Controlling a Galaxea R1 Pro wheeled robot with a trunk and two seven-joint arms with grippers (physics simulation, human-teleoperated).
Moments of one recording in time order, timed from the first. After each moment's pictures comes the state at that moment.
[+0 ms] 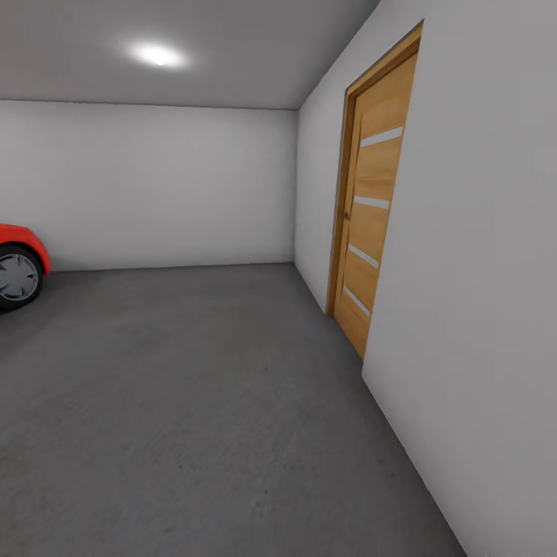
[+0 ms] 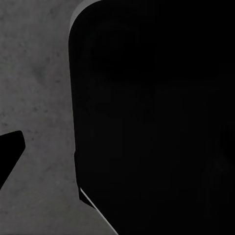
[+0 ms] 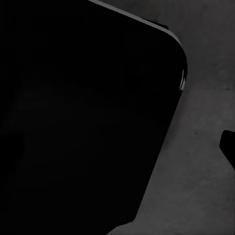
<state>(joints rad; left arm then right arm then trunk) 0.01 0.00 0.00 -0.03 0.00 -0.01 0.00 0.00 0.01 0.43 0.00 -0.14 -0.09 0.00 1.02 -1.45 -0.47</state>
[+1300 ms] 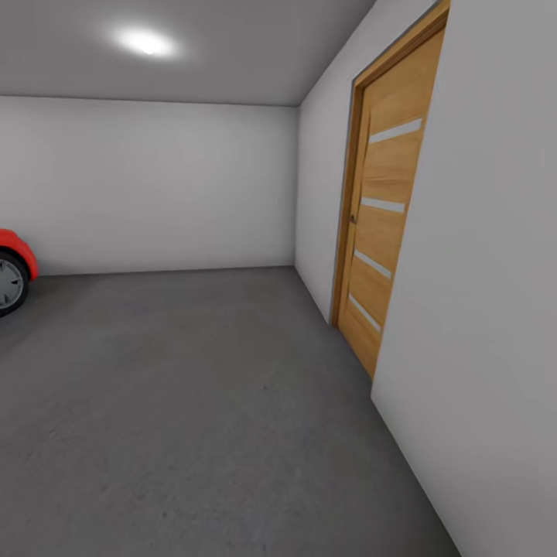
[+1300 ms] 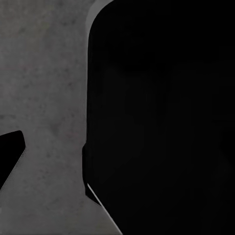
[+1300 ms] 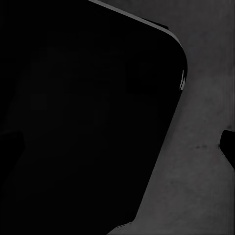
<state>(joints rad) 0.01 0.02 0.01 -0.03 0.06 0.00 0.01 0.00 0.01 0.43 0.00 -0.14 -0.09 0.00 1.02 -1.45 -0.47</state>
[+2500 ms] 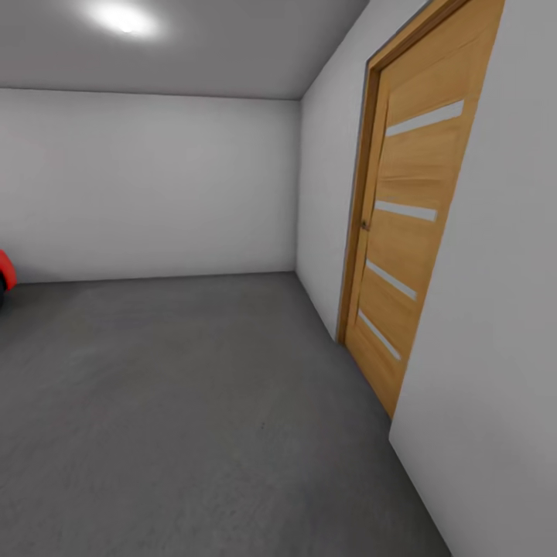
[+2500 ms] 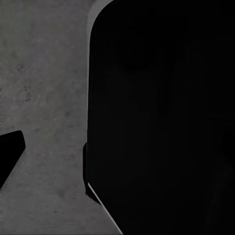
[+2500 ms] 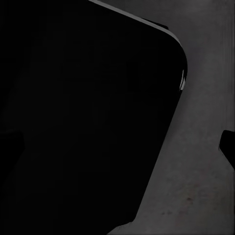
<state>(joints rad) 0.01 0.02 0.01 -0.03 0.07 0.00 0.01 0.00 0.01 0.43 0.00 -0.14 -0.09 0.00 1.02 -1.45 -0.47</state>
